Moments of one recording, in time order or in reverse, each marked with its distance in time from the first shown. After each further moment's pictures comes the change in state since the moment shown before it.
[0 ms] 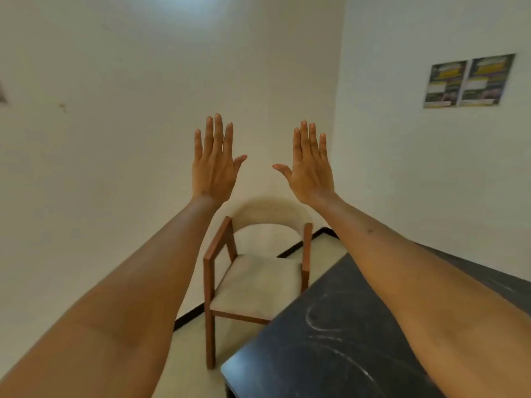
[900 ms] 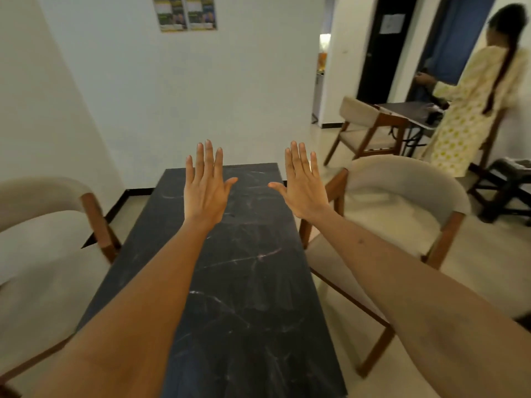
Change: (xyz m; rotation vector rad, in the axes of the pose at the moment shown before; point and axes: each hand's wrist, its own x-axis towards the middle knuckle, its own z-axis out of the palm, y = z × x) left_hand -0.148 0.406 -0.049 -0.694 -0.202 0.581; right_hand -0.377 0.257 -0.123 -0.588 -0.408 0.651
